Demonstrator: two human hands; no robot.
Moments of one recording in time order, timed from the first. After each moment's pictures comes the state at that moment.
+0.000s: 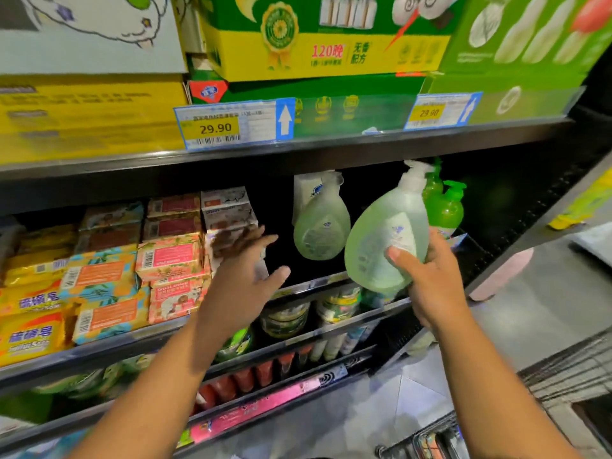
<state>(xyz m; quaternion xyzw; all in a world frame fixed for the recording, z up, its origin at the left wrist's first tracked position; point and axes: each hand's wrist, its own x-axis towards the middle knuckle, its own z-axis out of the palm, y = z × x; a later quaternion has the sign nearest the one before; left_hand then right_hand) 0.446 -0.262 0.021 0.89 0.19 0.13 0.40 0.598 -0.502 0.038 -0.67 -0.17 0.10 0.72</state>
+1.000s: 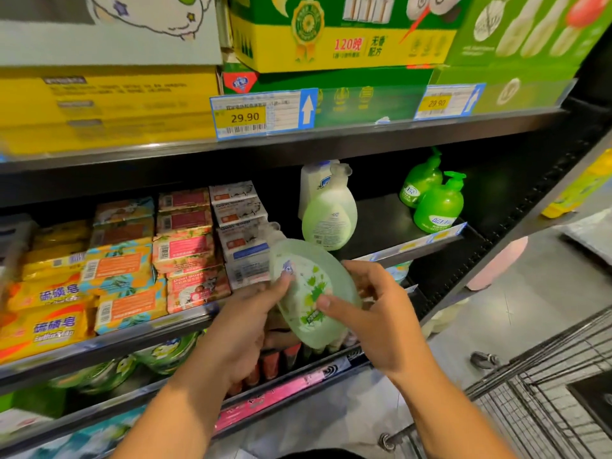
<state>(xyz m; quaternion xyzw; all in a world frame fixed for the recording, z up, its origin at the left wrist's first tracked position) 0.389 -0.304 0.047 0.51 0.27 0.03 0.81 0.474 -0.461 0.049 -0.76 -0.18 0.14 0.61</state>
